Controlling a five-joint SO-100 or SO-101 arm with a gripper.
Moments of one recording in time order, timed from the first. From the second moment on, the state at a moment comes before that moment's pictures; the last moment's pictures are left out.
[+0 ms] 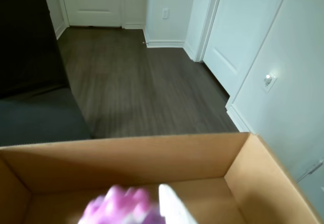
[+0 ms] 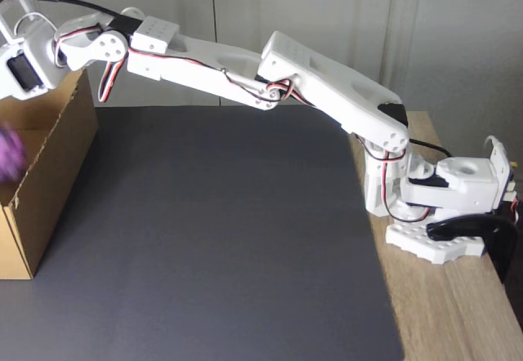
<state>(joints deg) 16.8 28.1 14.3 20.3 184.9</state>
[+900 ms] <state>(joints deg) 17.1 37.4 14.3 41.7 184.6</state>
